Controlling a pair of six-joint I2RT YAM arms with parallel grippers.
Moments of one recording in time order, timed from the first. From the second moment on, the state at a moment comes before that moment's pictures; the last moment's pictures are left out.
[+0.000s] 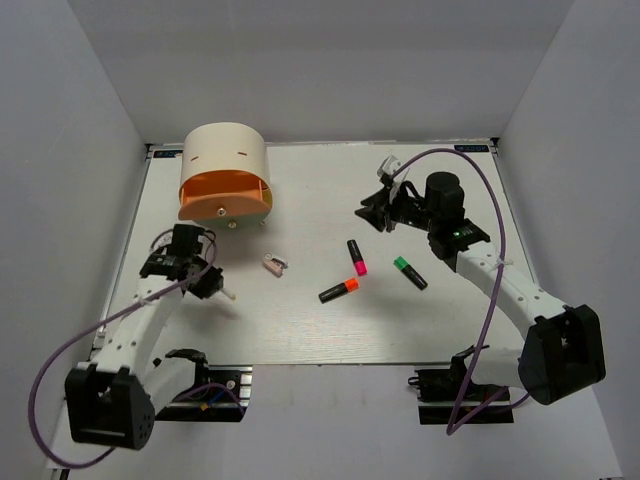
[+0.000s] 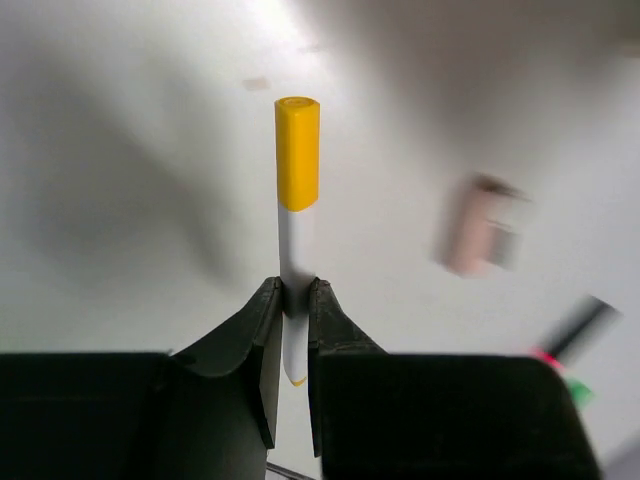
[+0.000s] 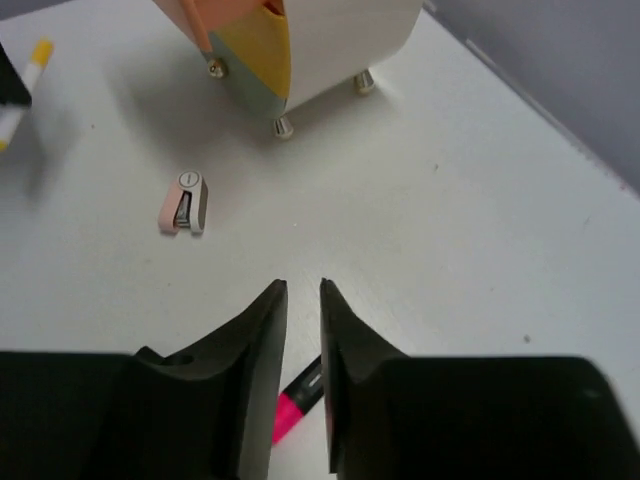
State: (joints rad) left arm -0.12 1.06 0.71 -0.84 -0.14 -1.06; right arm 0.42 1.27 0.92 0.13 -0.63 -0.22
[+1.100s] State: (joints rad) left arm -0.14 1.17 1.19 -0.28 -0.18 -1.21; right arm 0.39 1.18 0.78 0.04 -0.70 -0.27
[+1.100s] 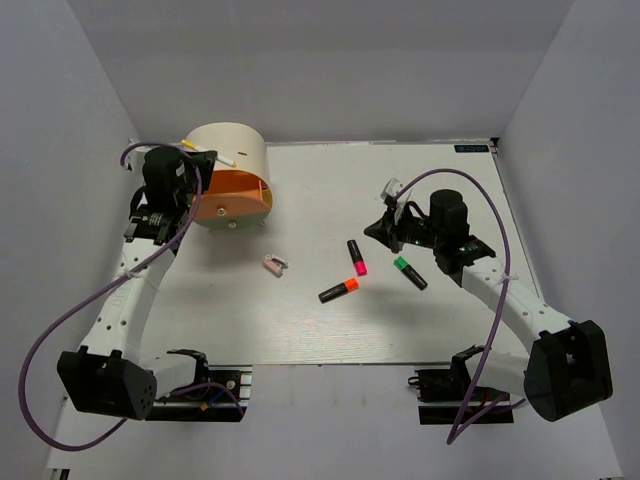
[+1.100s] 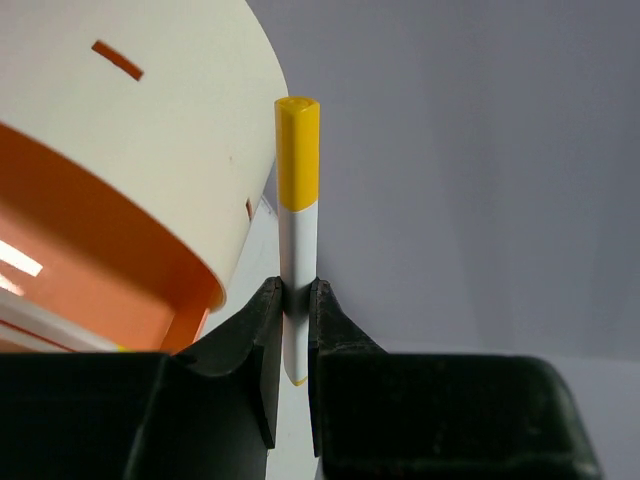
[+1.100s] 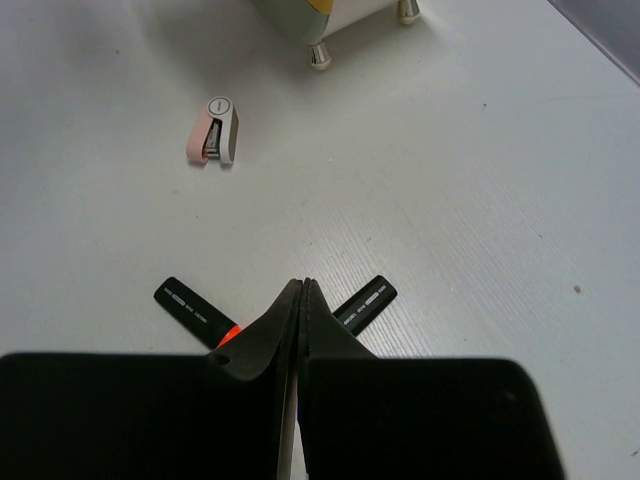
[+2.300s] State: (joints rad) left arm -0.27 1.33 1.34 -0.61 -0.37 -1.25; right arm 0.37 1.17 0.75 0.05 -0.70 -0.27
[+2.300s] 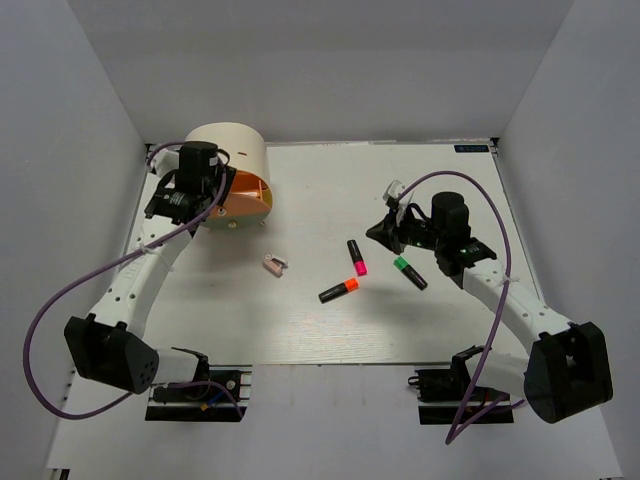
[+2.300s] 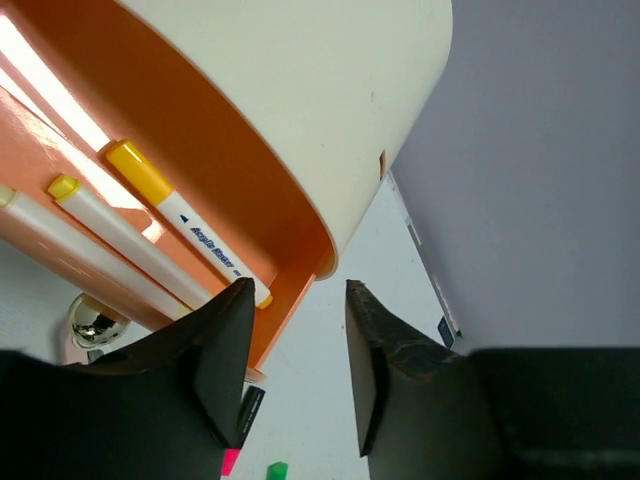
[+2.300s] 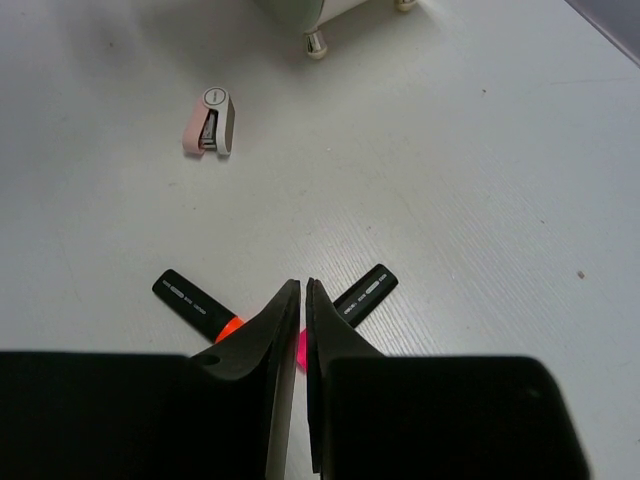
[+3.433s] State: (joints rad) left arm -0.27 1.11 1.00 -0.57 0.01 -0.34; right arm 0.45 1.48 1.12 -0.15 -0.90 -0.51
